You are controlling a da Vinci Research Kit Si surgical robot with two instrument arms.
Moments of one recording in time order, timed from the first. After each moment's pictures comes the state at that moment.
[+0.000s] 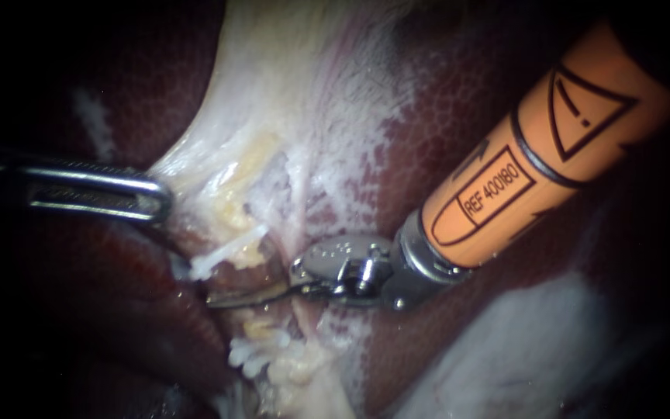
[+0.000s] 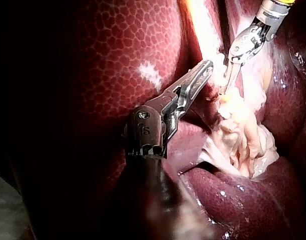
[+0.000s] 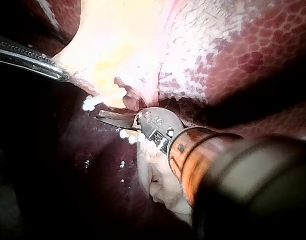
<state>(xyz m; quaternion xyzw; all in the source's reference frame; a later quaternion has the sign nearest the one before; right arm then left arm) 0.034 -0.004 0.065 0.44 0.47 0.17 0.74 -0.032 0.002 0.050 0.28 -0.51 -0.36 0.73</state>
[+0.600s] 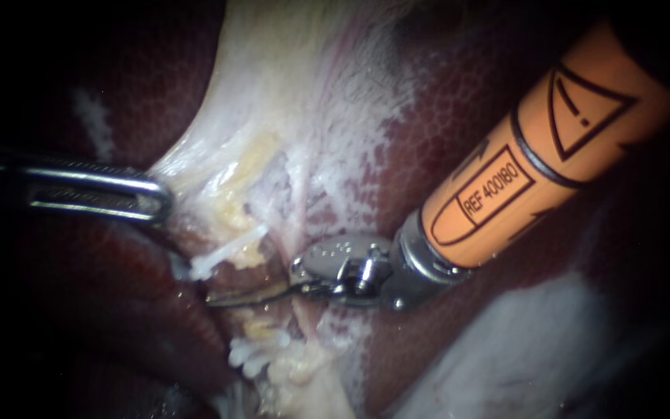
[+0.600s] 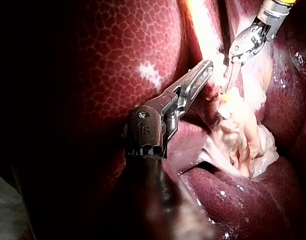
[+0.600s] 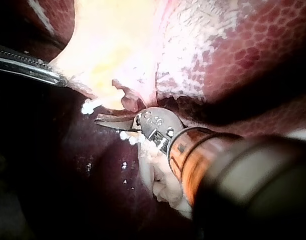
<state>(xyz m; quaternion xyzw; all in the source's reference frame) 0.034 -0.004 0.065 0.46 0.48 0.18 0.72 -0.032 0.002 0.050 0.28 -0.51 -0.36 0.73</state>
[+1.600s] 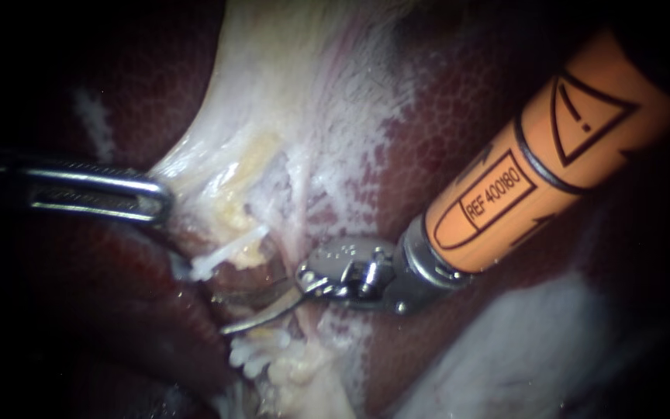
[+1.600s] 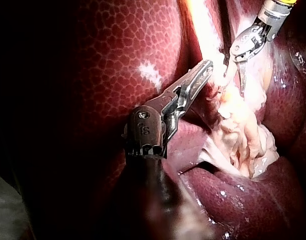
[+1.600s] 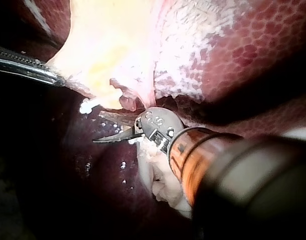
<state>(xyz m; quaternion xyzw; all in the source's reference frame) 0.034 -0.004 0.065 0.46 0.49 0.19 0.72 -0.032 0.002 0.051 0.28 -0.51 -0.36 0.73</state>
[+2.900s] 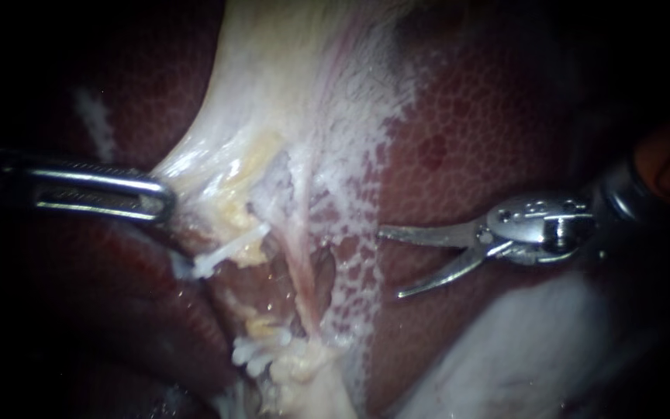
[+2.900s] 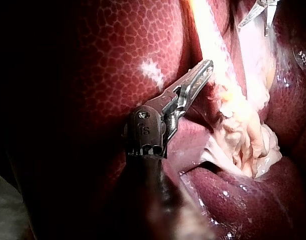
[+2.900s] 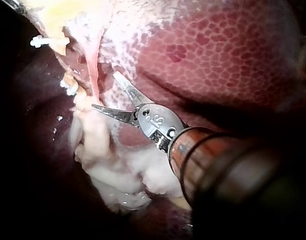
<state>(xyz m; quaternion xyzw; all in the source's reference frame) 0.018 0.001 0.061 0.16 0.52 0.15 0.83 -0.031 0.002 0.052 0.28 -0.51 -0.36 0.73</state>
